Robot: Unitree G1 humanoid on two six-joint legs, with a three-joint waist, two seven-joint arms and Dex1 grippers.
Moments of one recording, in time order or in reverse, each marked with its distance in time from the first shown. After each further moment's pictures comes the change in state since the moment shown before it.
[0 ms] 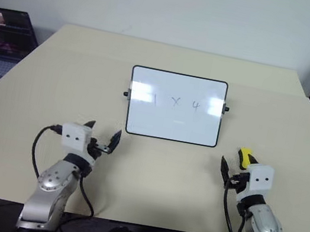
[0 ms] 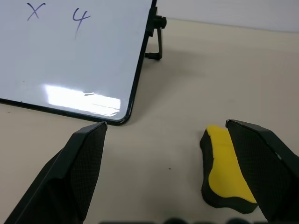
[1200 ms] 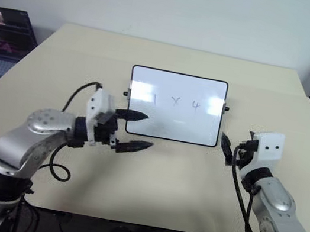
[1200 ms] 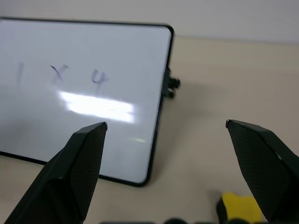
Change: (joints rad) left arm -0.456 0.455 -0.183 -0.070 -0.357 0.338 -0.764; right arm -0.270 -0.060 -0.082 -0.276 0.192 0.642 -0.155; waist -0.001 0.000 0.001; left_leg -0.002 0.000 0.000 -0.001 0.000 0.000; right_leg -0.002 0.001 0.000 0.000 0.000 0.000
